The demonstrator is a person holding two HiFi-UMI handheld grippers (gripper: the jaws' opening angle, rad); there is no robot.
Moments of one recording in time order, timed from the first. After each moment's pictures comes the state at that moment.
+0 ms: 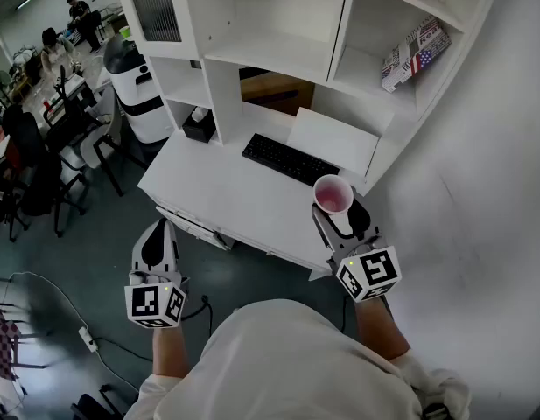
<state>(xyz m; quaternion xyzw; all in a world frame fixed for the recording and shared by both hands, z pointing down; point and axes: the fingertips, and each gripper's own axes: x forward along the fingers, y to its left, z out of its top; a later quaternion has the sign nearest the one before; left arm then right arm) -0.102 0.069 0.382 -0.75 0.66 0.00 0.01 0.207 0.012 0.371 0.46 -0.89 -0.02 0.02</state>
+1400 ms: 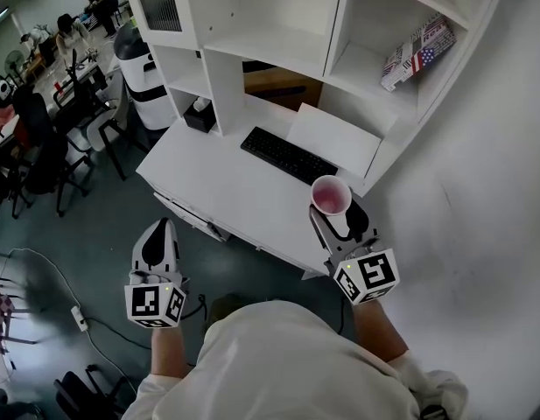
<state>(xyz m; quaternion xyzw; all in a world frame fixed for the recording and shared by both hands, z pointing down) -0.049 0.084 0.394 -0.73 0.69 -0.01 0.01 0.246 0.008 0.381 0.43 -0.90 -0.02 0.02</state>
